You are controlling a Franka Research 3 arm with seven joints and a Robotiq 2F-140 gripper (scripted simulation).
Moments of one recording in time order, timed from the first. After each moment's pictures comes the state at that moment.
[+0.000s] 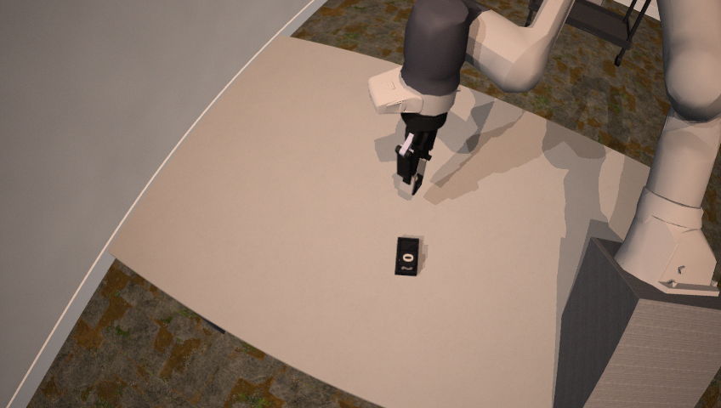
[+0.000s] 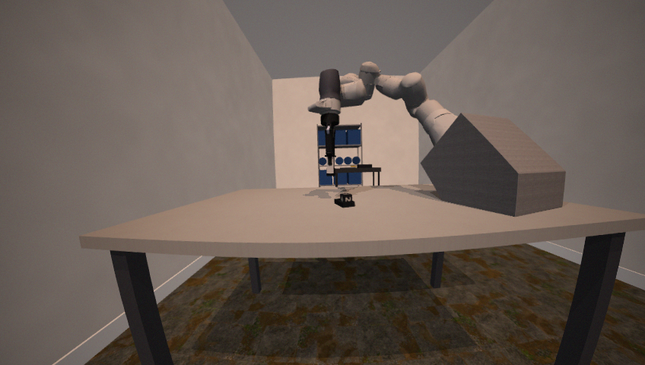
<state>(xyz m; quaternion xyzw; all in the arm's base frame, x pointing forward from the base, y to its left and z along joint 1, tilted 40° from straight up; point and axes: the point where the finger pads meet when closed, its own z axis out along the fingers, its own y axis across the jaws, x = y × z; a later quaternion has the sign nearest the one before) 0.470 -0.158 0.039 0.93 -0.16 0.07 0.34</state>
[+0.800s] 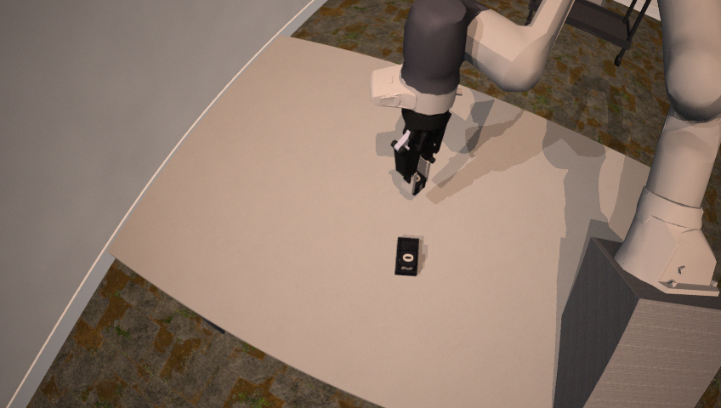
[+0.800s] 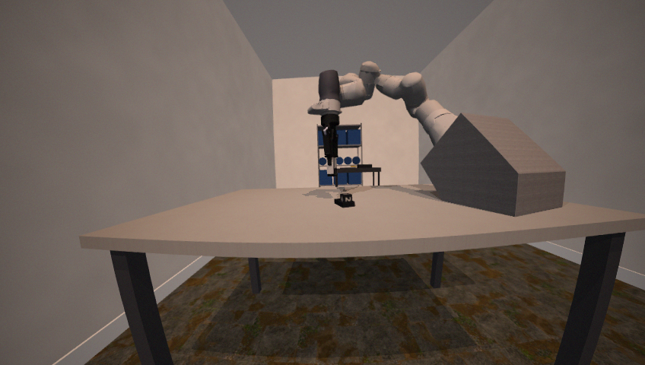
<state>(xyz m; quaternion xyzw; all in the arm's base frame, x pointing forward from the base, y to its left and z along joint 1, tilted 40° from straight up) 0.465 -0.161 0.039 0.90 -0.27 0.10 0.33</state>
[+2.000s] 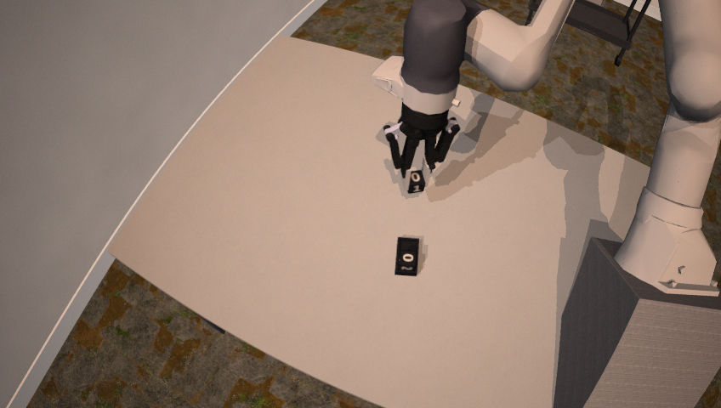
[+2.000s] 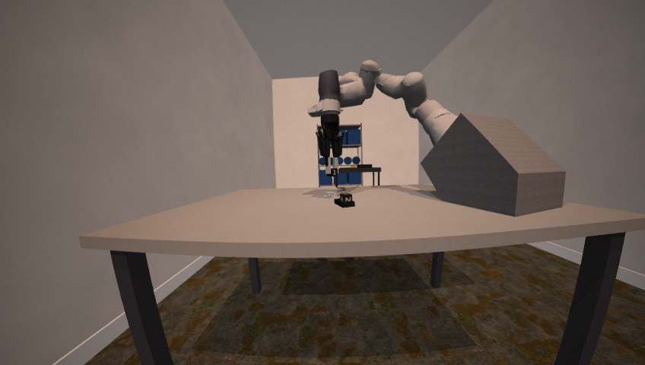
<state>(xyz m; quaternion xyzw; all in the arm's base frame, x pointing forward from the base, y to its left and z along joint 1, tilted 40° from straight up) 0.465 -0.162 0.040 0.79 -0.51 0.19 0.28</state>
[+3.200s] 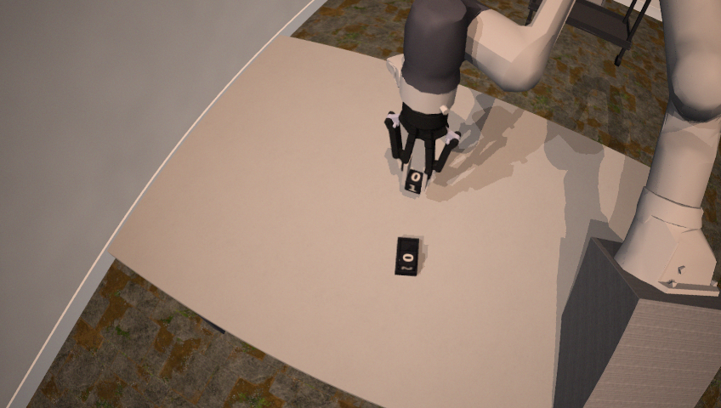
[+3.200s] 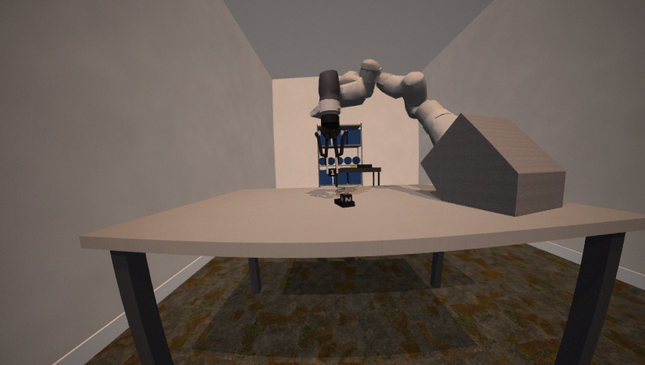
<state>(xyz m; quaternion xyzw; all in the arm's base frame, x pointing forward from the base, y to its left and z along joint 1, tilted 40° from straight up) 0.465 -0.162 0.040 0.62 -0.71 0.26 0.22</state>
